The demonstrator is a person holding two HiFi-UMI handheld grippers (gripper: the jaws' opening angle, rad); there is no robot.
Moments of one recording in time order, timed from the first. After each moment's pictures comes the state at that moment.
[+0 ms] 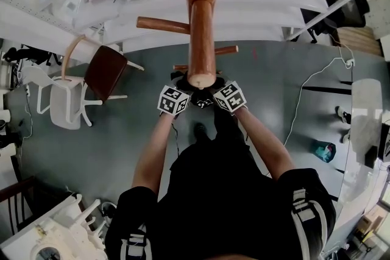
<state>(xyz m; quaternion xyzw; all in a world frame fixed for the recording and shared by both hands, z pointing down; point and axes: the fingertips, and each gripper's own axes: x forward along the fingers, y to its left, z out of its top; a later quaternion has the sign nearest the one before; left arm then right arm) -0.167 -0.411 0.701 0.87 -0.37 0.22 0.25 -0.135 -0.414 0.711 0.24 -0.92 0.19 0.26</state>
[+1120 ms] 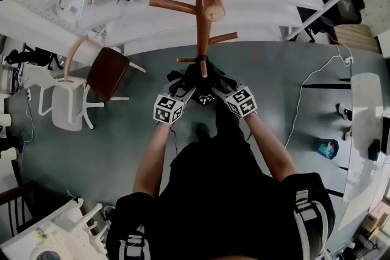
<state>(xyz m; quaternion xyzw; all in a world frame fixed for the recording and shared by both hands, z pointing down) -0.200 -0.342 0.665 0.87 -0.41 0.19 0.20 -0.099 -0.356 0.688 0.28 -0.92 0.17 0.23</state>
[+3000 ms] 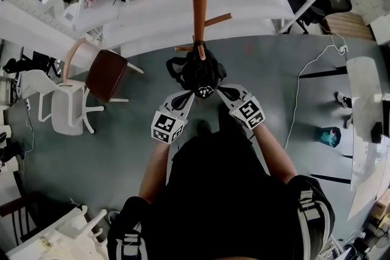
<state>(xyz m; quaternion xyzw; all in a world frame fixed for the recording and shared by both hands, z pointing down) -0.181 -0.225 0.582 0.91 -0.37 0.14 0.13 -0.099 -0.244 0.610 0.28 -0.94 0.08 0.19</state>
